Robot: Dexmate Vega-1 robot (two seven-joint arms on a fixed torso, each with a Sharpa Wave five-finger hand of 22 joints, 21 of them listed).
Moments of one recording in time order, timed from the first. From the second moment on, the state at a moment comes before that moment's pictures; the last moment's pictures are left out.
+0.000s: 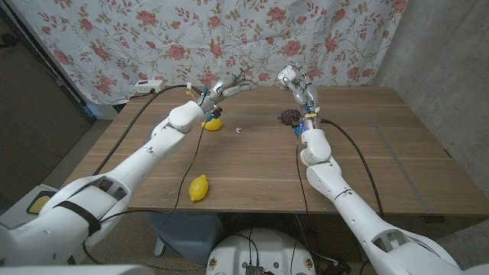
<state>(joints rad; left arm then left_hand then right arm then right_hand) 0.50 0.47 0.56 -1.18 -0.25 -0.45 -0.25 1.08 0.17 0.33 -0.15 0.19 -0.01 -0.11 0.19 0.19 0.49 -0.22 0.54 0.53 0.19 -0.08 0.23 0.38 0.11 0.20 0.23 0.19 -0.84 -0.16 -0.37 -1.35 0.29 0.53 -0.25 1.34 0.16 0.26 -0.14 0.18 0.31 -0.15 0.20 0.21 0.58 -0.03 0.83 0.42 0.58 -0.05 0.26 0.67 0.56 -0.05 0.88 0.21</state>
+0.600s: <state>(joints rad) 0.49 0.46 0.56 -1.17 -0.28 -0.48 -0.27 1.08 0.17 0.34 -0.14 0.19 -0.01 -0.11 0.19 0.19 0.50 -0.22 0.53 0.52 0.19 -0.08 0.23 0.38 0.11 0.20 0.23 0.19 -0.85 -0.15 -0.37 -1.36 0.29 0.52 -0.26 1.36 0.16 0.25 -0.14 0.18 0.31 -0.15 0.20 0.21 0.58 -0.03 0.83 0.42 0.58 -0.05 0.26 0.67 0.56 -0.05 0.90 0.21</state>
